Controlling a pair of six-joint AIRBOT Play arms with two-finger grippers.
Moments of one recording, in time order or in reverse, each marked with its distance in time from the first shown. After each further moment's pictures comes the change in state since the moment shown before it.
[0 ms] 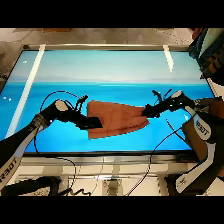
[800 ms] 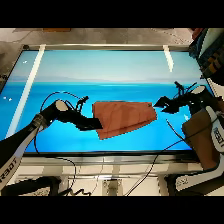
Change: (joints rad) left arm -0.002 0.000 -0.001 -0.002 -0.046 -0.004; right arm -0.193 0.190 -0.032 -0.121 -0.069 0.176
